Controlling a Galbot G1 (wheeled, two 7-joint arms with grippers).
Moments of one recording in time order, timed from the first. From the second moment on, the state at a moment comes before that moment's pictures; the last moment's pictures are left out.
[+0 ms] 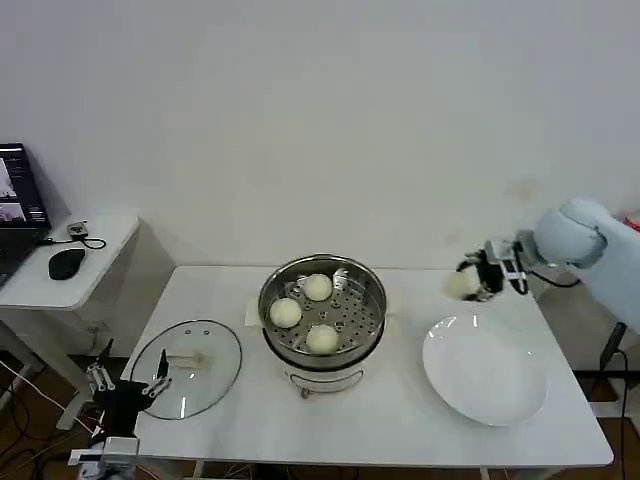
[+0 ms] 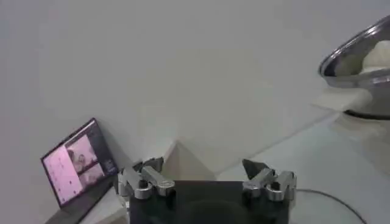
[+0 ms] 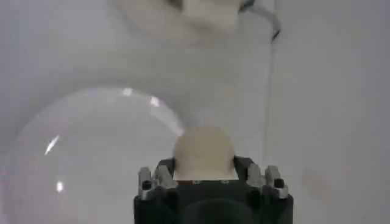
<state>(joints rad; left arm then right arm) 1.68 -1.30 -0.72 -2.18 0.27 0.17 -0.13 0.27 0.52 -0.82 1.56 0.06 -0.27 -1.04</state>
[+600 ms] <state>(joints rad) 1.69 -1.32 -0.74 -2.20 0.27 0.17 -0.13 0.51 0.83 -1.12 1.60 0.37 -0.54 -0.84</state>
